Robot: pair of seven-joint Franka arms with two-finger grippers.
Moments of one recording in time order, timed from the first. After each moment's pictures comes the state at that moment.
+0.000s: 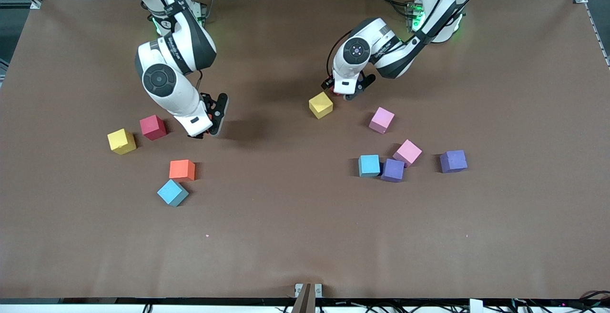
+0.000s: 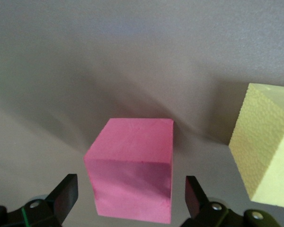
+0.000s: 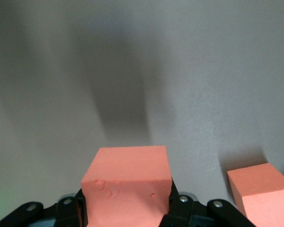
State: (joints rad) left arm -0.15 0.44 -0.75 -2.30 0.00 2.46 -1.55; right arm 0.43 0.17 -0.04 -2.18 0.02 2.20 -0.96
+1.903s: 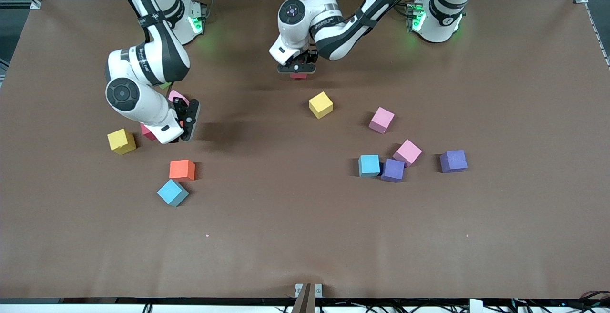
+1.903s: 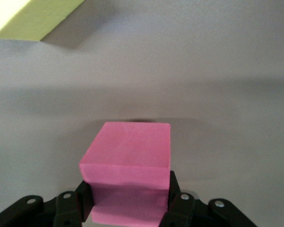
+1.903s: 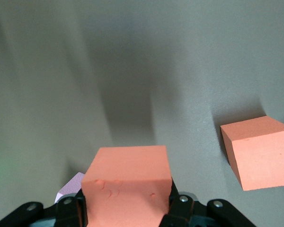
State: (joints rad) left arm -0.63 0.56 -0.58 -1.96 0.14 2.34 -1.22; right arm 0.30 0.17 -0.05 -2.19 0.02 2.16 -1.12
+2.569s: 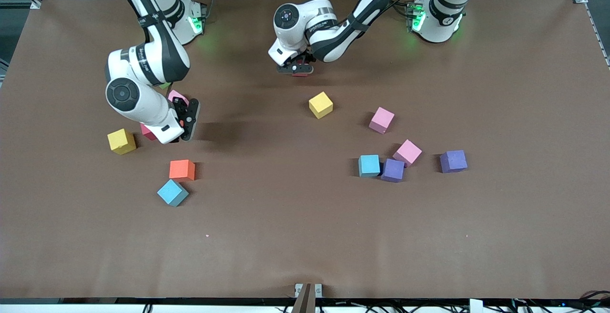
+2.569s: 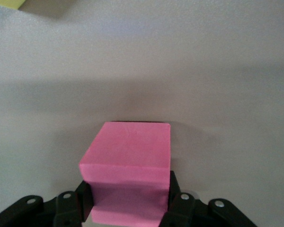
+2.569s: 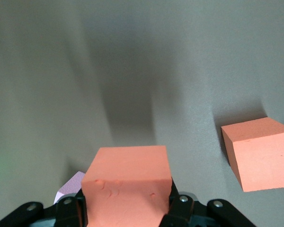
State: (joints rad) left arm -0.67 0.60 -0.56 -1.94 0.14 2.31 -1.22; right arm 0.30 0.17 -0.05 -2.19 0.02 2.16 -1.13
